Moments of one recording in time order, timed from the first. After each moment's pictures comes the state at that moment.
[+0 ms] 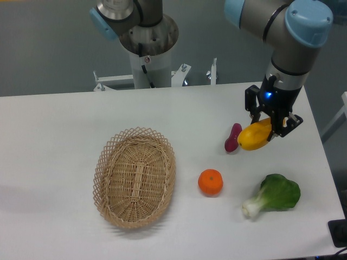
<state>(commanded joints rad) 2.71 -1.87 -1.38 -1.36 1.43 1.60</state>
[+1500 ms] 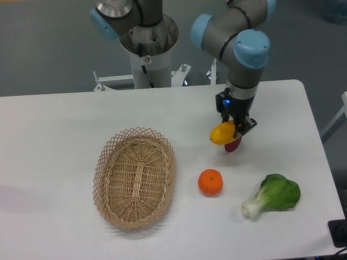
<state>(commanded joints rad) 2.67 -1.76 -2.02 -0.87 1.54 1.69</state>
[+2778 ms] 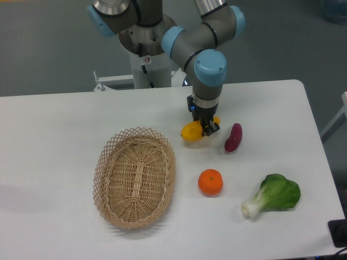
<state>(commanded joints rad) 2.62 -1.76 -2.09 -0.86 1.57 1.69</state>
